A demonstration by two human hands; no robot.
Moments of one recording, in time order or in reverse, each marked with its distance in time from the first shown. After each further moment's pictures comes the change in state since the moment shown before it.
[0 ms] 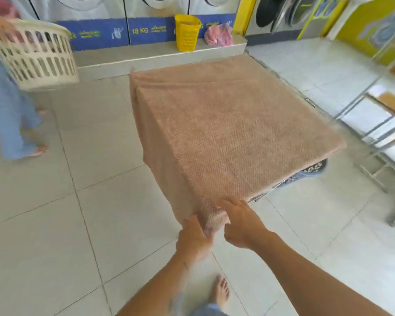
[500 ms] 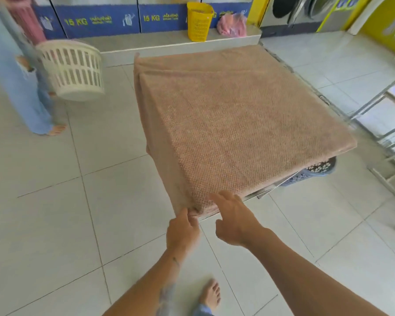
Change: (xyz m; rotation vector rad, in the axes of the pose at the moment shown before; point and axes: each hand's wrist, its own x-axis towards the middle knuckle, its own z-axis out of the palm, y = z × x) left_hand -0.017 0.001 0.007 -0.047 0.232 0.005; right_hand -0.010 0.008 0.004 0.018 -0.026 -0.096
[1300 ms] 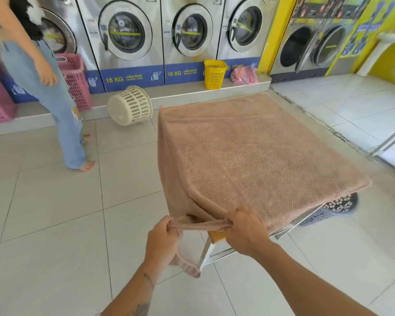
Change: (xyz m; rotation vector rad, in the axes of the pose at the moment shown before) left_hand -0.003 0.022 -0.114 -0.164 0.197 0.052; right_hand 0.021 -0.015 -0.046 -0.040 0.128 0.060
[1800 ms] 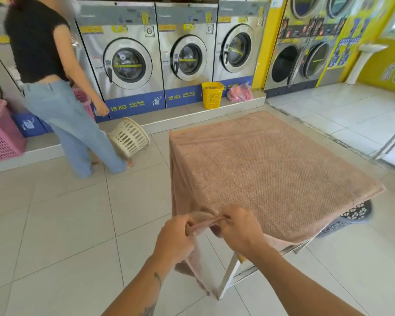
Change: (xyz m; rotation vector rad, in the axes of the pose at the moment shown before) left_hand 0.035 0.035 -0.076 0.323 -0.095 0.357; right_hand 0.018 -0.095 -0.013 0.306 0.285 -0.054
